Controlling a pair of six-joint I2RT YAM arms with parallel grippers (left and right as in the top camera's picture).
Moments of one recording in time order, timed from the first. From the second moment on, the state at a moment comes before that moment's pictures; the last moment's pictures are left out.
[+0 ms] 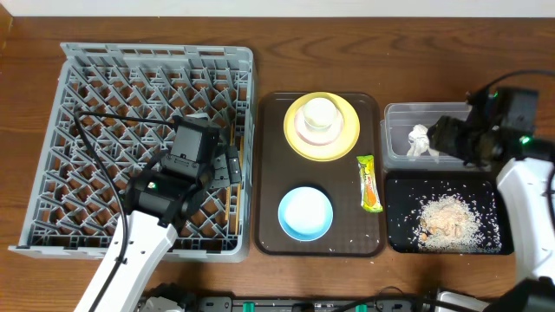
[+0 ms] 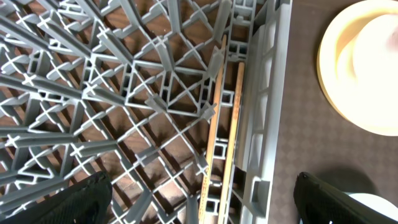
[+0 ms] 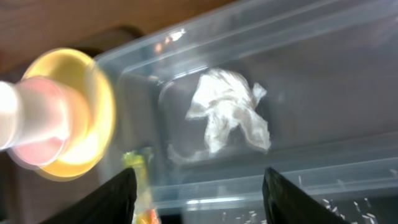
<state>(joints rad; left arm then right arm) -0.34 1.14 0.99 -0.87 -0.17 -0.43 -0.20 1.42 1.15 -0.81 -0.25 0.18</state>
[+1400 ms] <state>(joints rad) -0.34 1.14 0.99 -0.87 -0.17 -0.43 0.60 1.42 0.77 -0.62 0.32 0.44</state>
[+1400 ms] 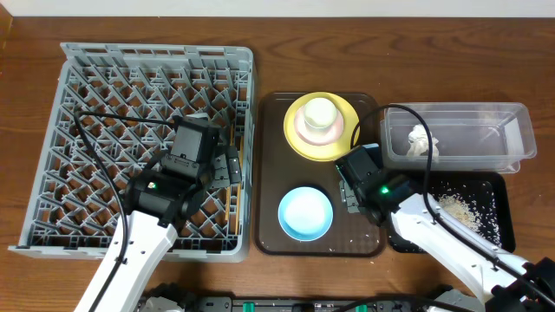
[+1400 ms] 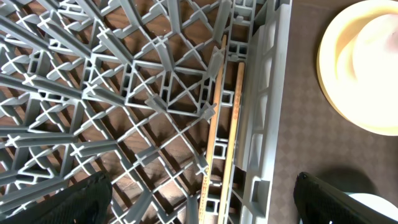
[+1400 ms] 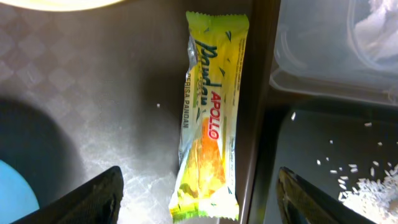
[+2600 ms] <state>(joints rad) -0.34 1.14 0.99 -0.87 -0.17 -0.43 0.54 1.54 0.72 -0.47 0.21 0.44</state>
